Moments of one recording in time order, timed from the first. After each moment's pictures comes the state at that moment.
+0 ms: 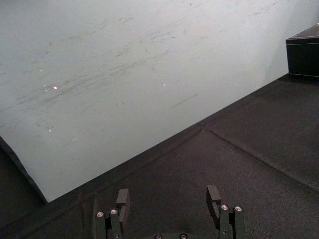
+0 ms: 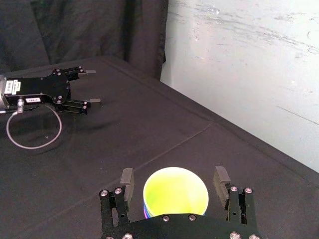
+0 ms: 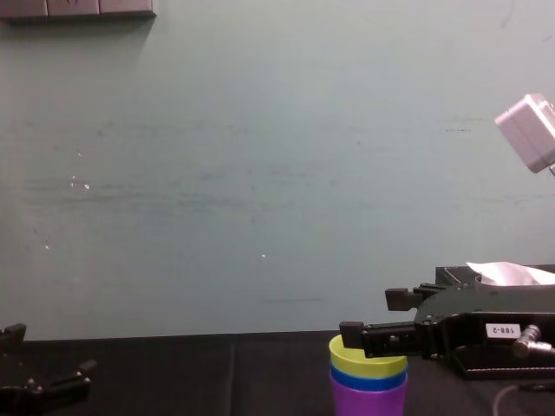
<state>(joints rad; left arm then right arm) -0.20 0.60 0.45 -1.41 -0.25 -0.12 0.03 0.41 0.49 -0.49 -1.43 0.40 0.13 0.55</state>
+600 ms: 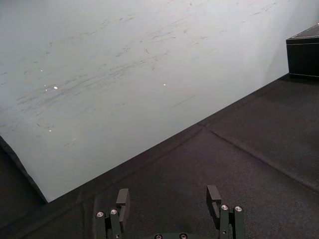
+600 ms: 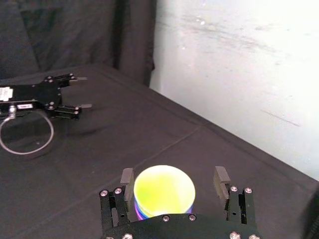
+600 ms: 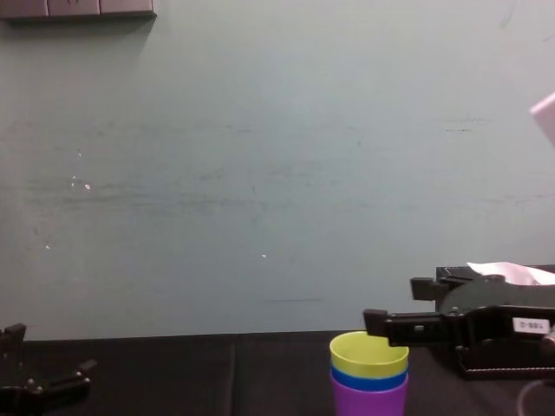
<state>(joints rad) -0.20 0.60 0.45 -1.41 -0.25 -0.12 0.03 0.36 0.51 -0.45 -1.48 0.41 0.11 0.51</state>
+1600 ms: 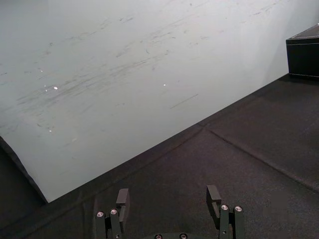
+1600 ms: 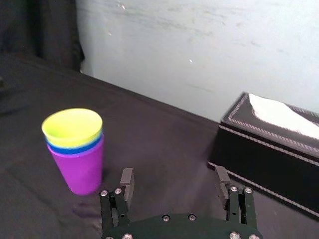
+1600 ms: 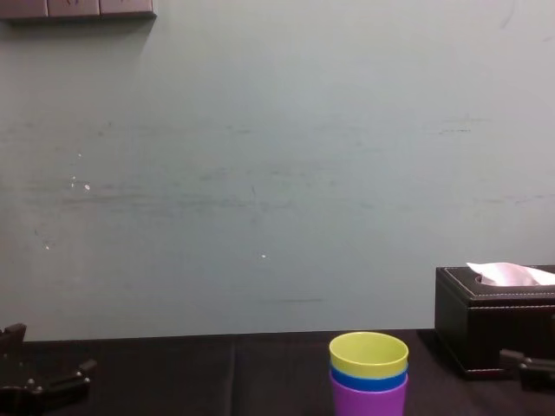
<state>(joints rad) -0.20 0.60 0.45 -1.41 -0.25 -0.12 0.03 0.14 0.54 -0.25 -1.49 0.36 -0.01 0.37</state>
